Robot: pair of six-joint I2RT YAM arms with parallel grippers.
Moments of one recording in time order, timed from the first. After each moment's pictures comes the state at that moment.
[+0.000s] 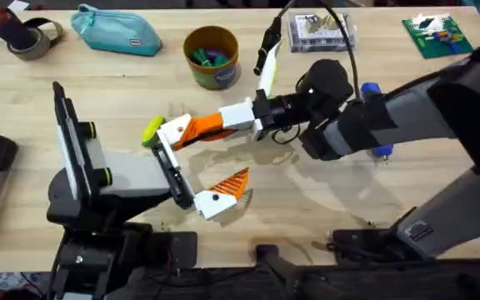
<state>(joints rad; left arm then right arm) -0.09 0.00 0.01 -0.10 0.99 0.02 0.61 1.87 0.62 1.40 -1.19 1.50</state>
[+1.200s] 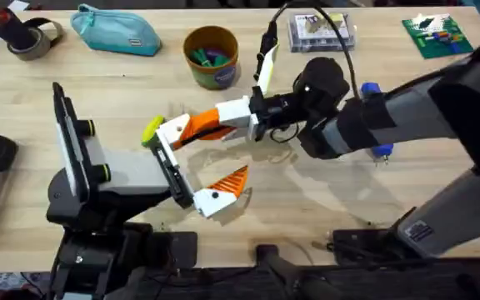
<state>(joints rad) -0.09 0.00 0.01 -0.09 0.98 -0.01 0.61 1.87 0.64 1.34 -1.16 1.59</state>
